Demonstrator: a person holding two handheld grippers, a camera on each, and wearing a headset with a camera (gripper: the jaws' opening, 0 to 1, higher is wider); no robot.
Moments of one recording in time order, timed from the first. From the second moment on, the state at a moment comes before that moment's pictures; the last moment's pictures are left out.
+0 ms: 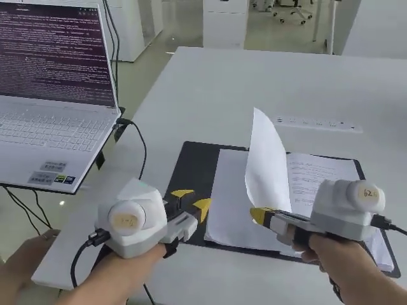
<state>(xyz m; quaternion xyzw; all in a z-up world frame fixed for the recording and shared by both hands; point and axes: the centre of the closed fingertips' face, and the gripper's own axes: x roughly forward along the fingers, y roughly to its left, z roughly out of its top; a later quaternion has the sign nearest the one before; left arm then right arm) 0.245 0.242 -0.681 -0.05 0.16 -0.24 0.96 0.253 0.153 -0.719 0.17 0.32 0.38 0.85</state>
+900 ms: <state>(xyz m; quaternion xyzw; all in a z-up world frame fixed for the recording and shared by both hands) 0.229 0.268 -0.713 -0.05 0.20 -0.23 0.95 0.250 0.216 -0.794 0.15 0.41 0.39 0.81</state>
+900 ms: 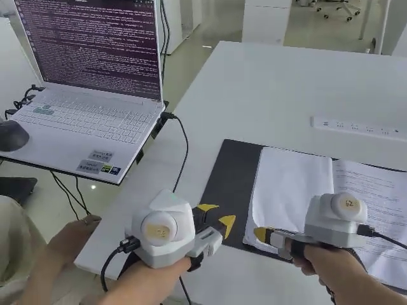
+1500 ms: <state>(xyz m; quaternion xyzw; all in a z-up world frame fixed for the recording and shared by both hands) 0.225 0.253 -0.742 -0.03 0.23 -0.24 0.94 0.243 0.209 -0.788 0.21 0.42 0.39 0.80</state>
